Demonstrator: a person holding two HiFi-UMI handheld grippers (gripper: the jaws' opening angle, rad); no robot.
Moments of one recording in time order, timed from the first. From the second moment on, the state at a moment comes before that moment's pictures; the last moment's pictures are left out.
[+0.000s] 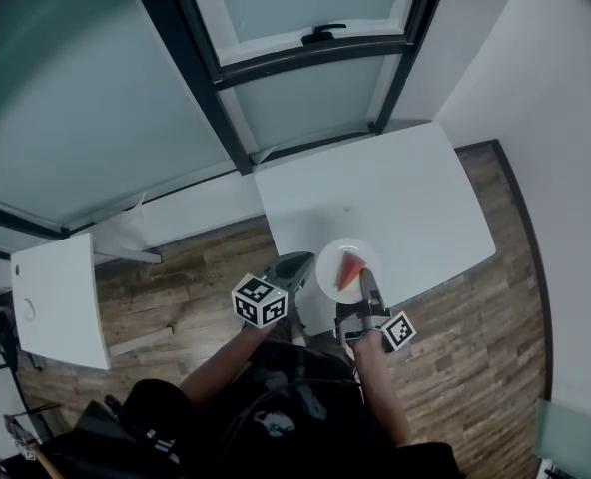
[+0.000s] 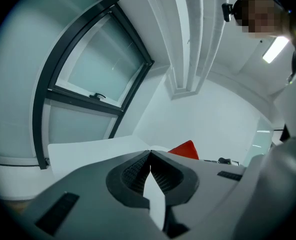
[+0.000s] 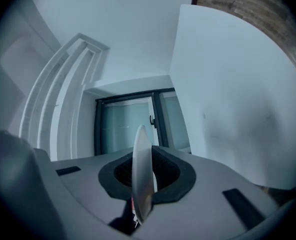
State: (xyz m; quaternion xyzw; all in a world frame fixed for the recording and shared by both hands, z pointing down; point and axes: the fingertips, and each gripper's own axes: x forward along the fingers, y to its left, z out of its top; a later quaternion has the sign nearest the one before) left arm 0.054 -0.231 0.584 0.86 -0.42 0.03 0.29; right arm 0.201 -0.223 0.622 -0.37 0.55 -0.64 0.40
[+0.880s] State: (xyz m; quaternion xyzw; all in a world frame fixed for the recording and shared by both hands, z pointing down) left arm 0.002 -0.470 0.736 0.83 -0.47 0.10 0.30; right arm 0.163 -0.475 0.790 -0.43 0.55 -0.61 0.37
